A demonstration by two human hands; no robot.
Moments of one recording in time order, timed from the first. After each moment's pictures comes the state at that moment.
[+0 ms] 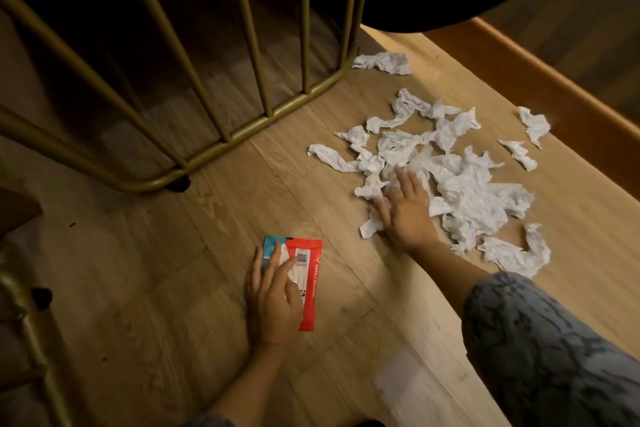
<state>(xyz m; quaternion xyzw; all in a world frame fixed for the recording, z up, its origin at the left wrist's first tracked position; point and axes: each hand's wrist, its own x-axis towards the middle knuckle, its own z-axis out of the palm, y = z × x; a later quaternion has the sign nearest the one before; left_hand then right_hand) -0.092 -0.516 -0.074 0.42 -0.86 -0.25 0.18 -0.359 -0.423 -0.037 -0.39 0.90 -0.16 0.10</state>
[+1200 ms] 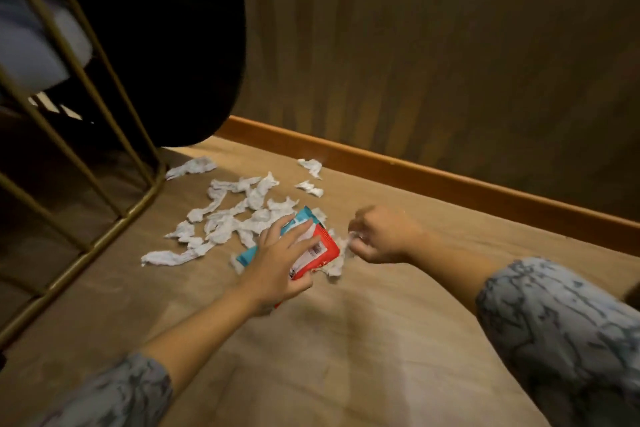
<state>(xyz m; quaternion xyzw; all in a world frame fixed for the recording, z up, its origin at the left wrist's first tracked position) -0.301 -0.394 0.097 -0.18 -0.96 -0.20 0.09 -0.387 -0.168 0.162 -0.40 0.91 -0.05 0.06</state>
